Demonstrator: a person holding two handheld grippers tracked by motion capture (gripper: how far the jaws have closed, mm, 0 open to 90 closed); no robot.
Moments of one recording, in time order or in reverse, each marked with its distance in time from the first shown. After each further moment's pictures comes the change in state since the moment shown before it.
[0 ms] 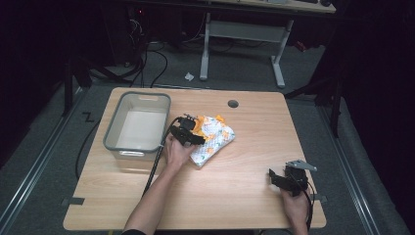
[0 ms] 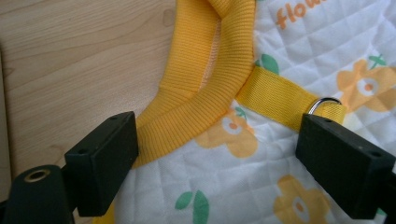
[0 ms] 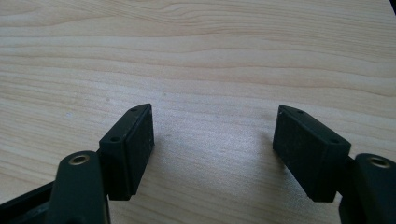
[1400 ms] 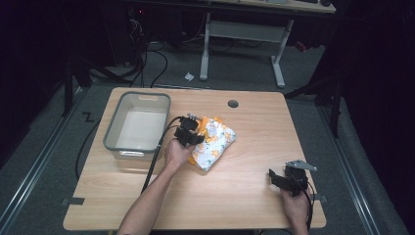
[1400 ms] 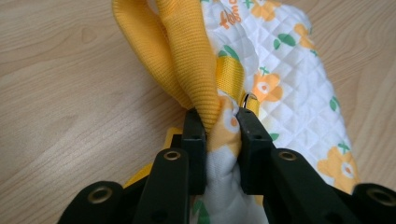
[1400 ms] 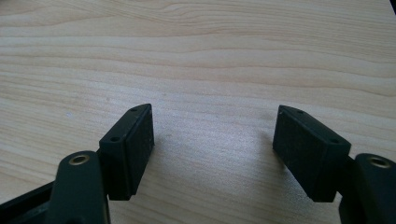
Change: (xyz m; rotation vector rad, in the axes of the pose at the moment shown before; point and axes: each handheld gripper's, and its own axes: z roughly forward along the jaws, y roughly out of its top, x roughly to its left) left arm -0.007 0.002 -0.039 -0.044 -0.275 0.041; right arm 0.000 0.000 0.000 0.000 0.001 -0.001
